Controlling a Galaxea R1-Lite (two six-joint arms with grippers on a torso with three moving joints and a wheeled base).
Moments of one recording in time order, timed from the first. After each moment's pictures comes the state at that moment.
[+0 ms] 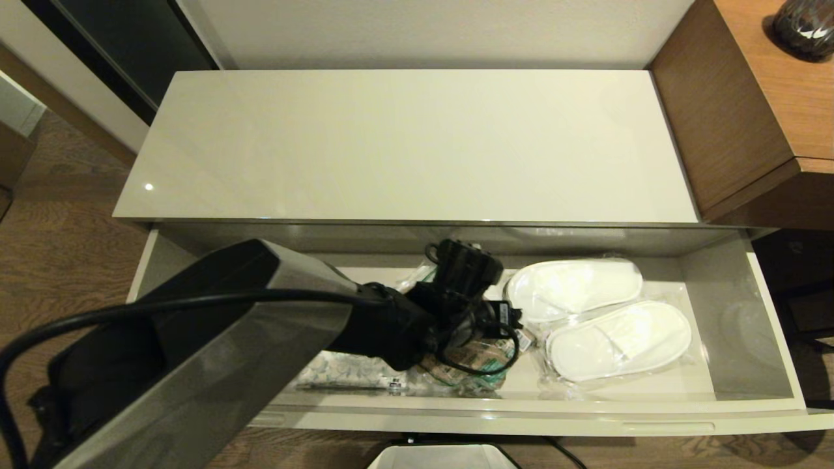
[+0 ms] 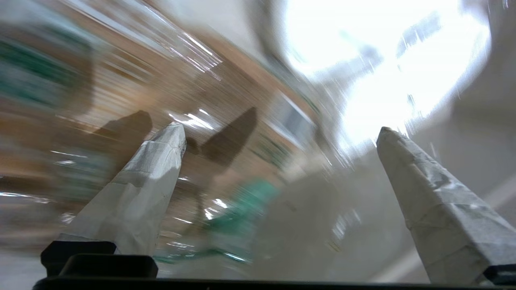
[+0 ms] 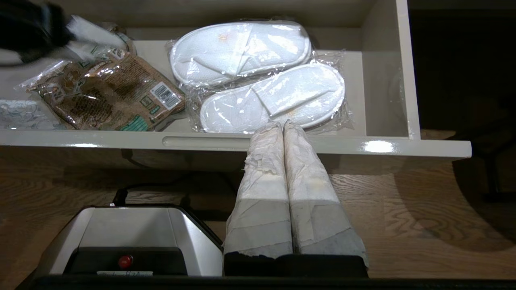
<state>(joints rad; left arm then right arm) -0.82 2.29 -1.52 -0.23 0.09 -0.45 0.00 0.01 0.00 -0.01 0.00 0.00</state>
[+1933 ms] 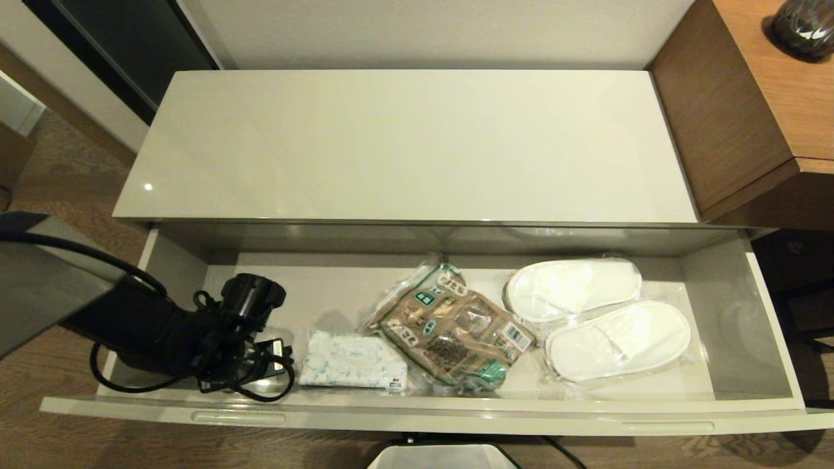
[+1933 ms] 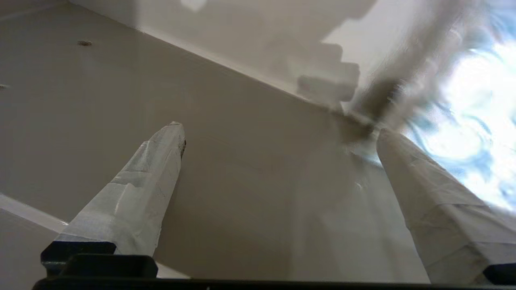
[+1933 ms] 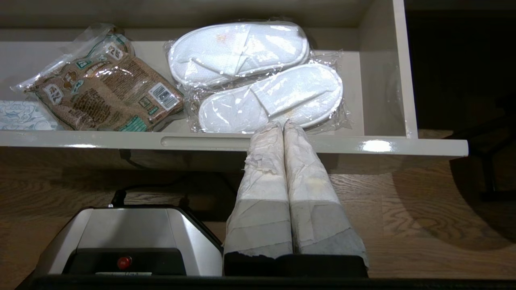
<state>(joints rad) -0.24 2.00 -0.83 -0.13 0.37 -0.44 0.00 0.01 0.00 -0.01 0.00 0.00</state>
